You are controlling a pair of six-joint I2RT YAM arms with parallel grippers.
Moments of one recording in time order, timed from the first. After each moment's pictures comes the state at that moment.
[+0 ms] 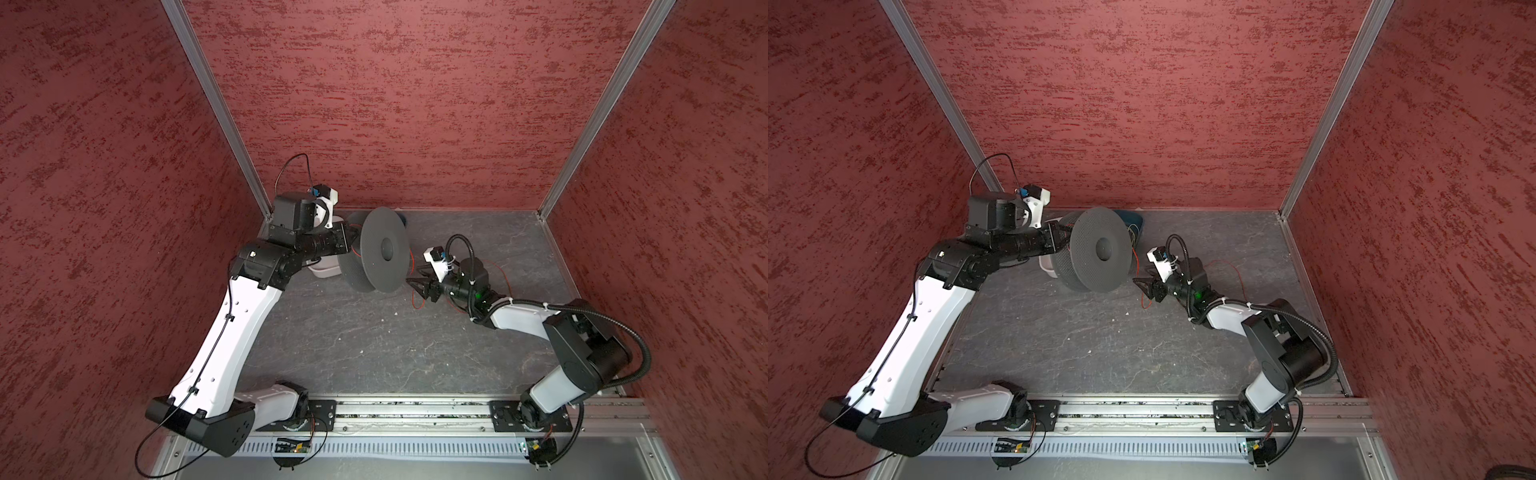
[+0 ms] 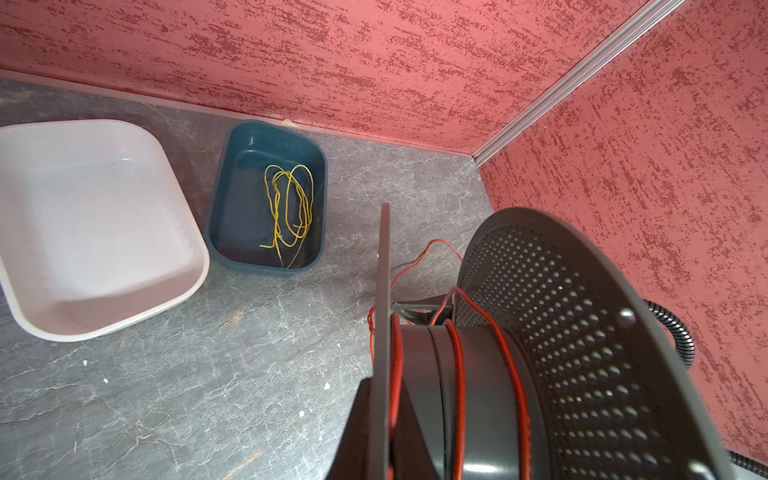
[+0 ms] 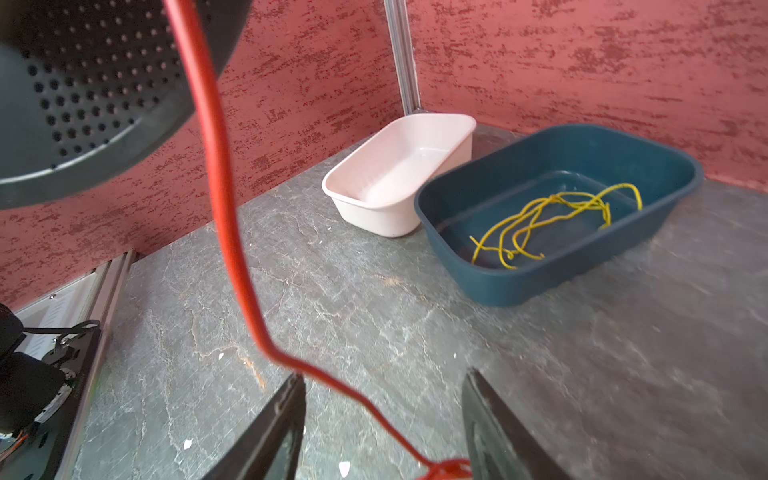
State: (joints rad) left arm -0.32 1.24 1.60 -0.92 0.27 -0.46; right arm 0.53 1.62 0.71 0.68 -0.55 0.13
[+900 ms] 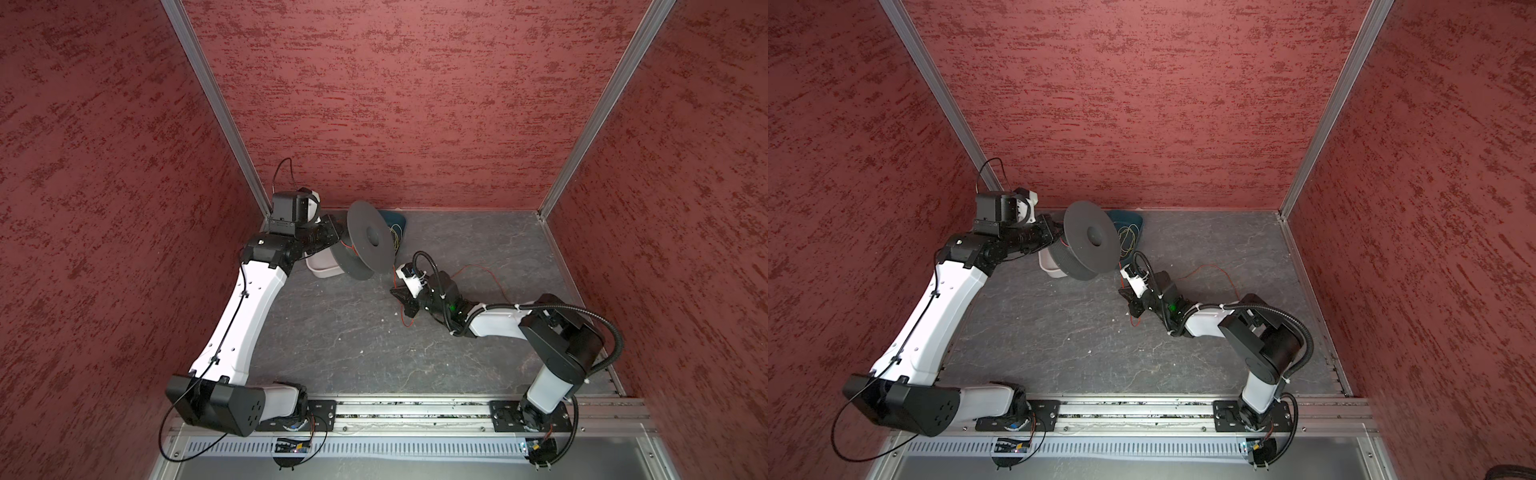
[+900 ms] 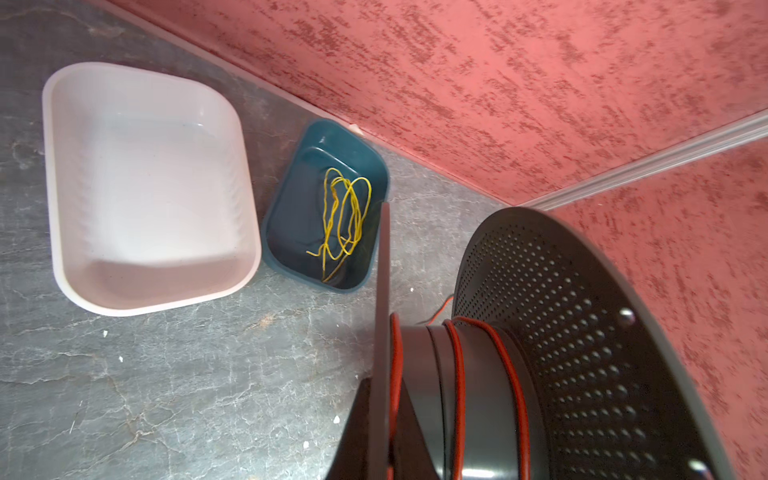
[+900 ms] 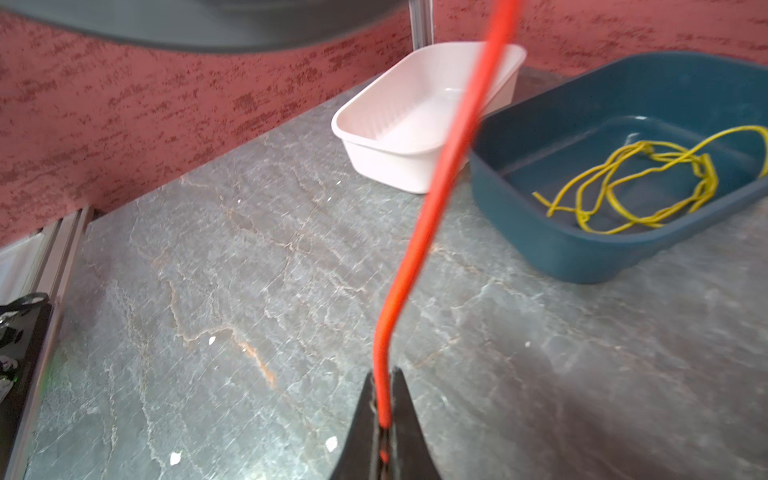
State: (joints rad) left arm -0.17 1.33 1.49 -0.79 0.26 -0.61; right arm 0.79 1.73 0.75 0.61 -0.26 0.12
